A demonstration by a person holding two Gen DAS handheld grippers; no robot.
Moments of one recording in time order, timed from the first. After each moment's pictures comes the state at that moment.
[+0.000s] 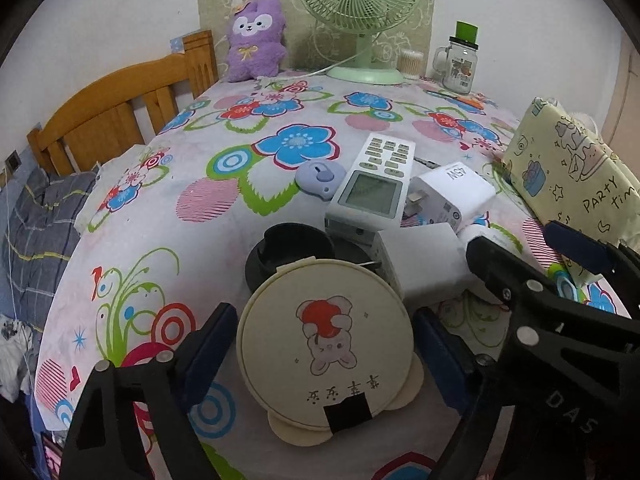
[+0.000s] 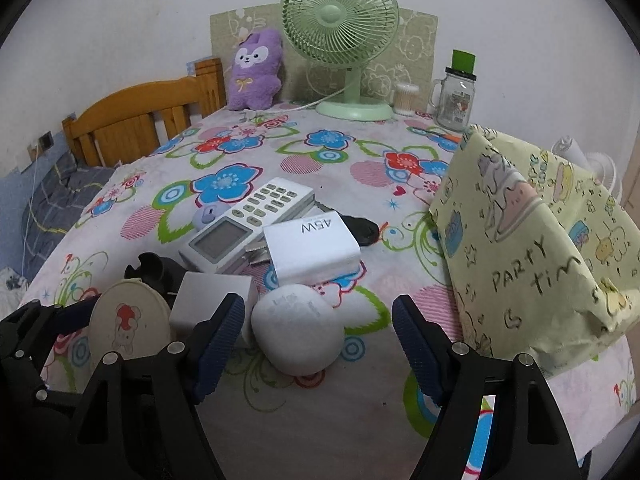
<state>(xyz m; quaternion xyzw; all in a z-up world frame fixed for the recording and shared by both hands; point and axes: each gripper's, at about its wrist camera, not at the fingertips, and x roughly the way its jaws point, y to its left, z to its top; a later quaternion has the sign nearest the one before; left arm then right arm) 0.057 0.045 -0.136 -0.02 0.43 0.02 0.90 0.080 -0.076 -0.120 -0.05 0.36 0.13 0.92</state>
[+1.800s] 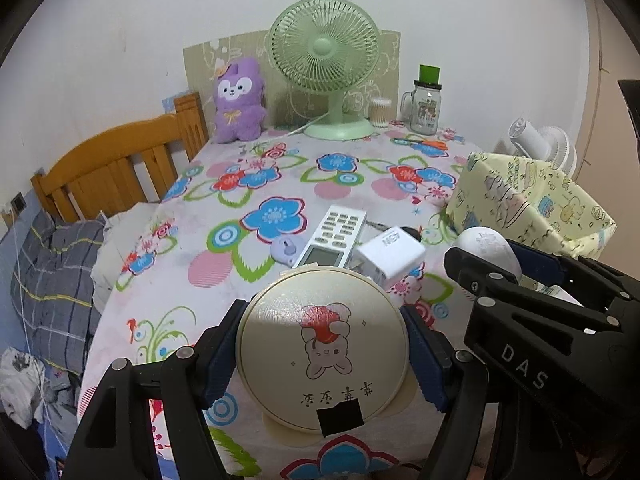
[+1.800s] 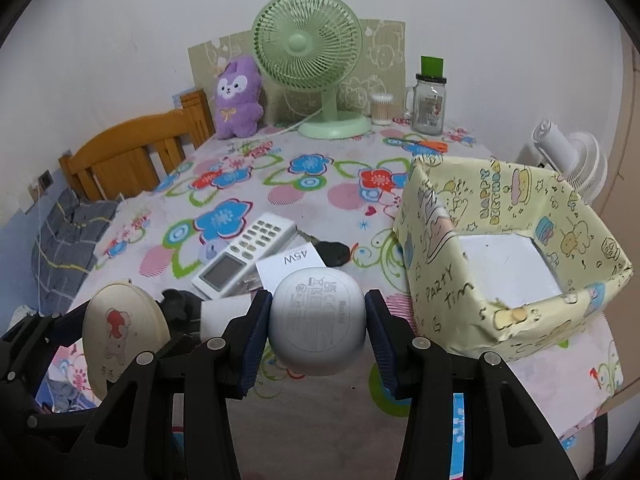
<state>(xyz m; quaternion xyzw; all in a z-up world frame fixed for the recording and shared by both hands) 0.028 0.014 -0.065 0.02 0.37 0.00 0.93 0.066 -0.105 -0.069 0.01 0.36 0.12 0.93</state>
